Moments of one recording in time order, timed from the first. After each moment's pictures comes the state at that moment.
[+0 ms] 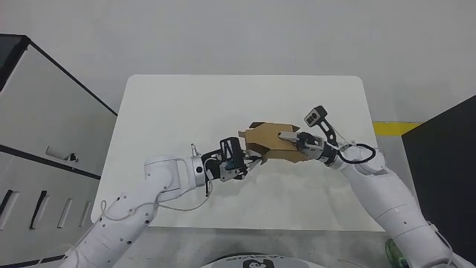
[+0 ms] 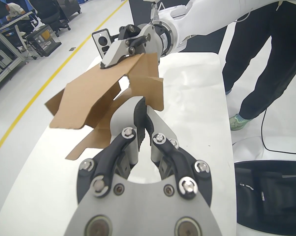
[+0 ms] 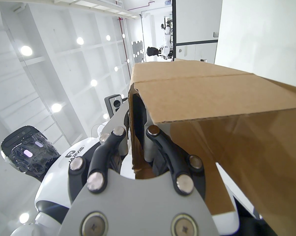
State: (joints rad) left arm 1.42 -1.02 -1.02 -1.88 1.38 -0.69 -0.03; right arm -1.31 -1.04 1.14 -1.31 0.84 -0.28 1.20
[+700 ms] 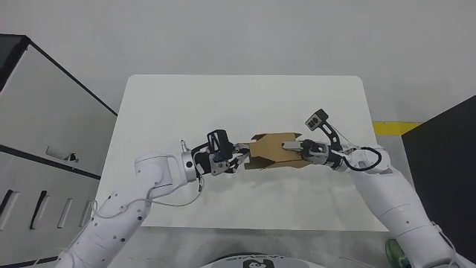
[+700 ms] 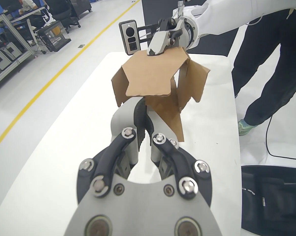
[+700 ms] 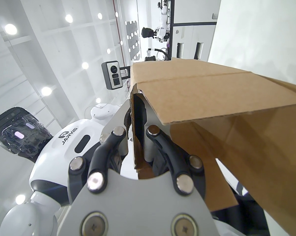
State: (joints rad) left arm 1.44 -1.01 -1.08 -1.86 1.34 -0.71 -0.01; right arm -1.31 -1.04 1.16 -1.29 0.78 -0.29 1.32
